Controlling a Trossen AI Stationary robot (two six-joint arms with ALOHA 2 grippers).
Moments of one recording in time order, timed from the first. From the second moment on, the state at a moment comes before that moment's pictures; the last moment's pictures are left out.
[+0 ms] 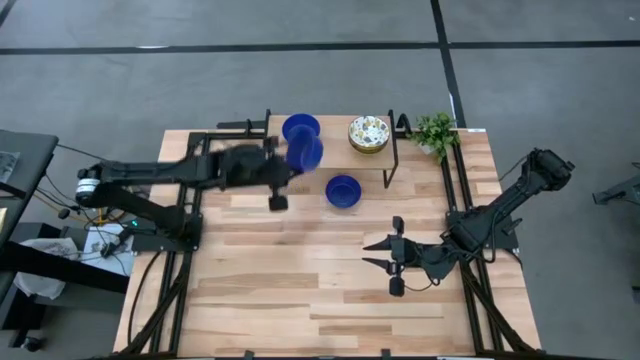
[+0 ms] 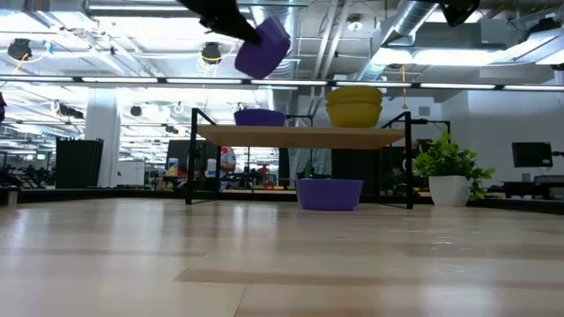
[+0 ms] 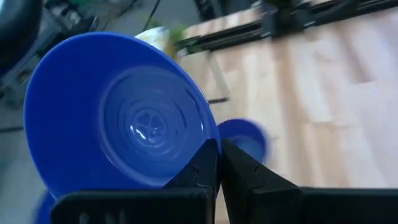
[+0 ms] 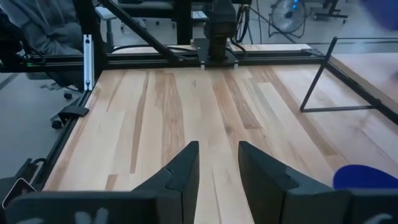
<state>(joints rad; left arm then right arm) 0.07 1.09 1.08 -0.30 -0.23 0.36 0.65 1.23 0.76 0.02 0.68 0.24</state>
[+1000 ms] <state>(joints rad) 0.47 1.52 1.57 -0.76 -0.12 0.47 0.65 1.23 0.76 0.01 0.68 0.24</state>
